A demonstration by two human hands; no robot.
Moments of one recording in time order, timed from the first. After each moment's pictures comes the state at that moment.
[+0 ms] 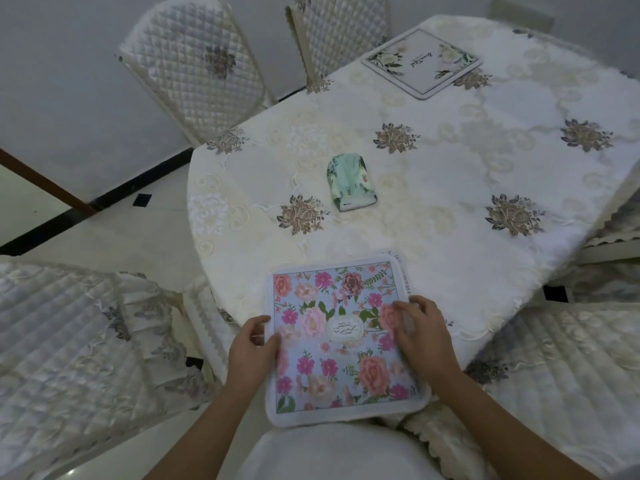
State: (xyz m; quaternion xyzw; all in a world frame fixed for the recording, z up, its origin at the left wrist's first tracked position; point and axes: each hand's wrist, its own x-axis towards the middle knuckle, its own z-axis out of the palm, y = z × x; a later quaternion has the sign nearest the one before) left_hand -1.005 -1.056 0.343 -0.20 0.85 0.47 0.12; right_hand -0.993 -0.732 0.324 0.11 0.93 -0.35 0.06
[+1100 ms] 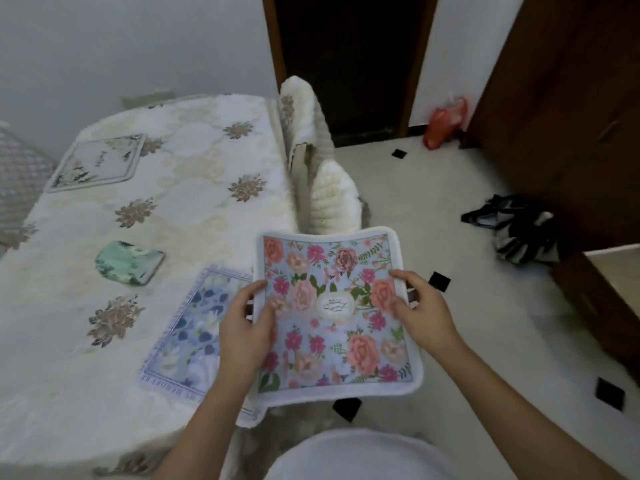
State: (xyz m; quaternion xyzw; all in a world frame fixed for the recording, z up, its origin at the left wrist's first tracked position) left_hand -0.952 -0.946 0.453 0.35 0.77 0.48 0.22; right_hand -0.690 -0.801 0.431 0.51 0.66 -0.47 -0.29
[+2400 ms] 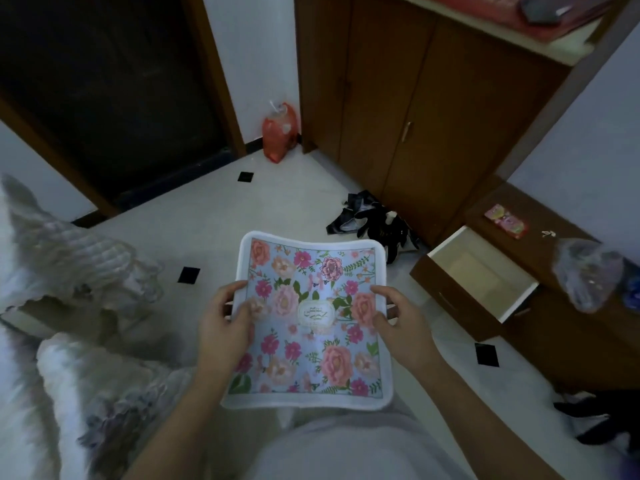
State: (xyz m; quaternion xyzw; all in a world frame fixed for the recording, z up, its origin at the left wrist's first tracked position) left_hand -0.725 -0.474 0.432 0.49 0.68 0.41 0.37; right_hand -0.431 -0.497 0.423 0.69 0.50 -0.41 -0.34
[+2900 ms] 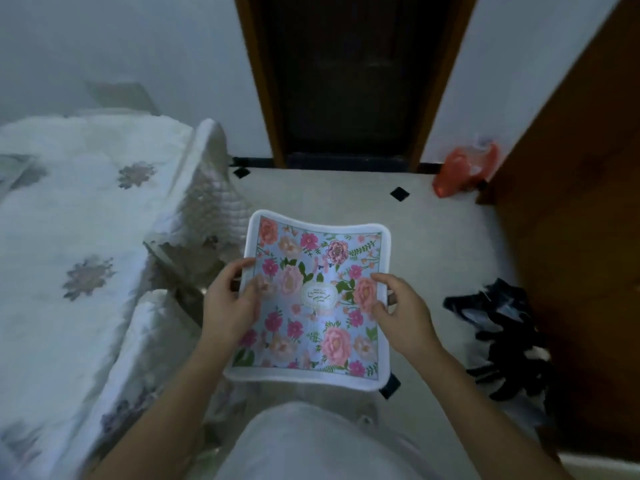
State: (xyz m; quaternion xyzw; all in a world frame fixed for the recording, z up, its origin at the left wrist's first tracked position) left_hand -0.818 -0.357 0.448 0.27 0.79 0.51 0.20; right_hand -0.575 -0.199 0.423 0.46 0.74 -0.46 -0.19
